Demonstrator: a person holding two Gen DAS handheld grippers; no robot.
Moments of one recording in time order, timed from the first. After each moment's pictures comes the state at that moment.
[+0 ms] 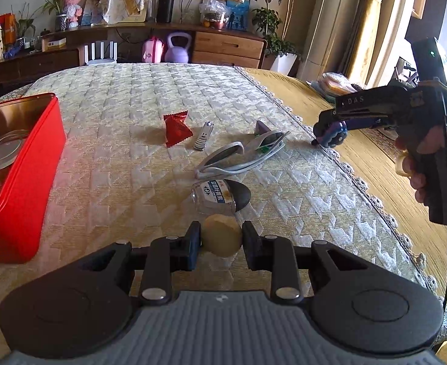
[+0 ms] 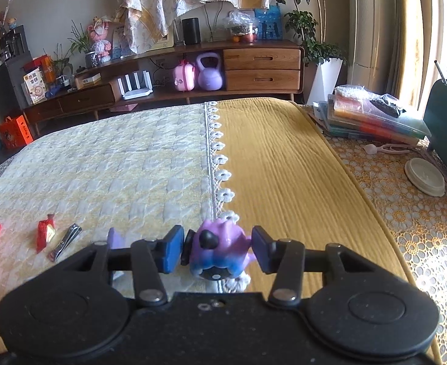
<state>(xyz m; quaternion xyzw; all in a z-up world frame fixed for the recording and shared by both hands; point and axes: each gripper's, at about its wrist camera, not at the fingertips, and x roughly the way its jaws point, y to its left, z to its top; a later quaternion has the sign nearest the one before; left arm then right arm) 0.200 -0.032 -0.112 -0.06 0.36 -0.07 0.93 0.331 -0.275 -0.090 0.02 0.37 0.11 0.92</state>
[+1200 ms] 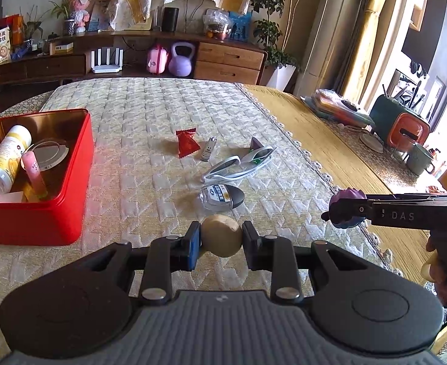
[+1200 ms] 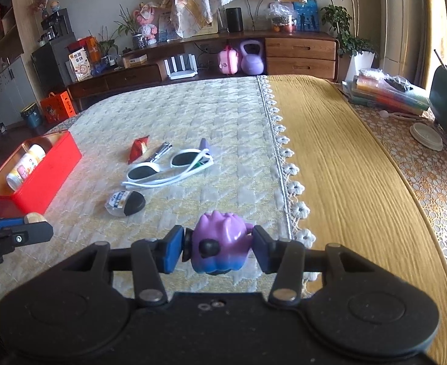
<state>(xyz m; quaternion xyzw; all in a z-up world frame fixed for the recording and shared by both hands) 0.151 -0.015 -0.066 -0.08 0.35 -0.07 0.93 0.189 -0.261 -0.069 0.02 0.38 0.18 0.91</state>
